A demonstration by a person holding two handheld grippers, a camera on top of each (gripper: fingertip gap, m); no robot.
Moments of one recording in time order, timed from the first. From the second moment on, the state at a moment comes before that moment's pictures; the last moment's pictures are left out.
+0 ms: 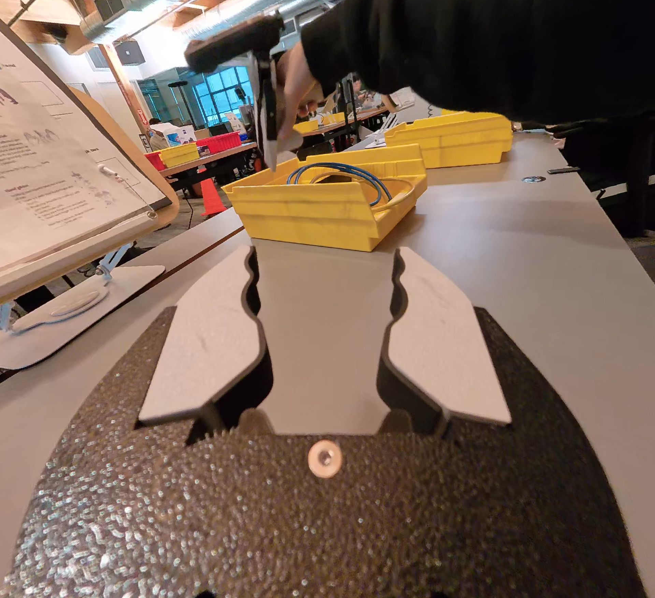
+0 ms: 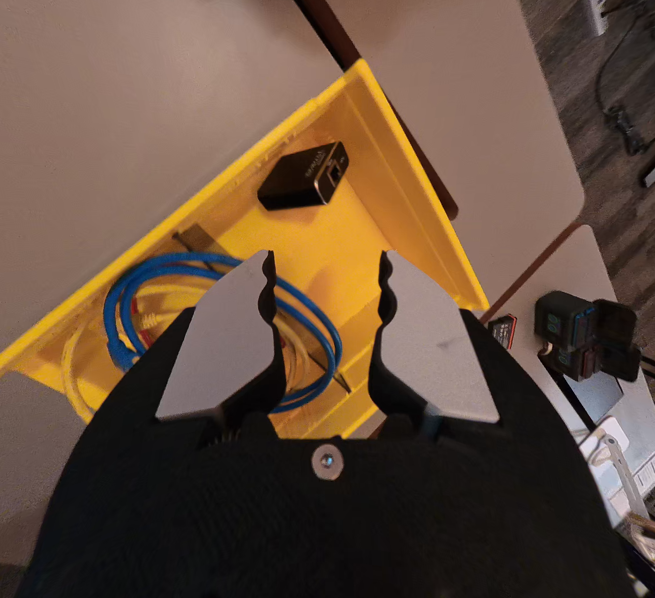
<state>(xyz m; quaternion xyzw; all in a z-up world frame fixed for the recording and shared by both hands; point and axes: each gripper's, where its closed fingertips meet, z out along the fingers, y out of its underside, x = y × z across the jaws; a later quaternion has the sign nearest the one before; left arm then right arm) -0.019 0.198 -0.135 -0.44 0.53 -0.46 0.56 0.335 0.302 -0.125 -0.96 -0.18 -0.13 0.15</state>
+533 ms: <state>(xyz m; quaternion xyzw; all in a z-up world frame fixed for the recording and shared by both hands) 0.052 0.181 -0.173 -0.57 0.56 -0.38 0.47 0.294 0.055 -0.143 -0.85 0.08 -0.08 0.52</state>
